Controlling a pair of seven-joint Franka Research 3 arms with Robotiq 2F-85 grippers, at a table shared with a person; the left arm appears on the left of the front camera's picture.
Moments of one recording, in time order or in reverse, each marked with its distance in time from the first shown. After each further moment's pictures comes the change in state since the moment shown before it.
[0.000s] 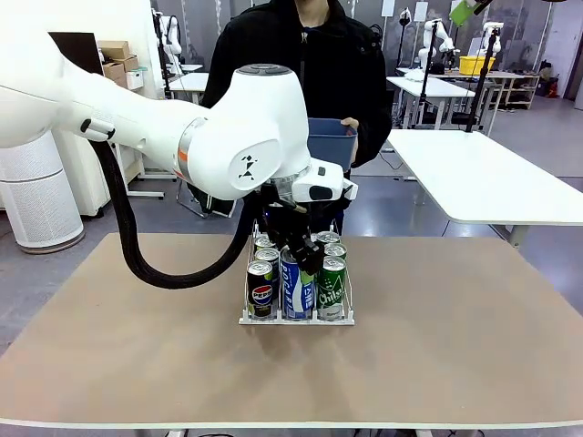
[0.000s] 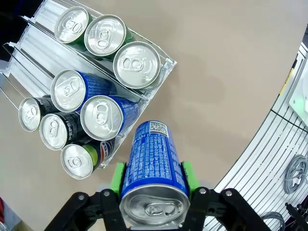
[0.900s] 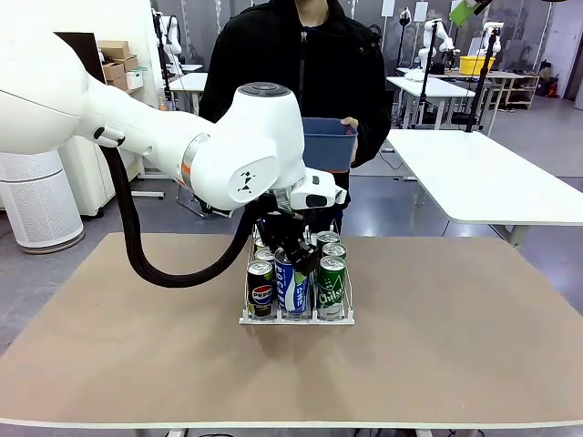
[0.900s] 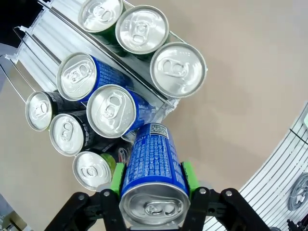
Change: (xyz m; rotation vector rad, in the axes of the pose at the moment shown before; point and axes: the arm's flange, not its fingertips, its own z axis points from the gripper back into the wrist) left arm 0.004 0.026 -0.029 0.051 0.001 0.090; right arm 0.000 0.000 0.000 0.000 0.000 0.000
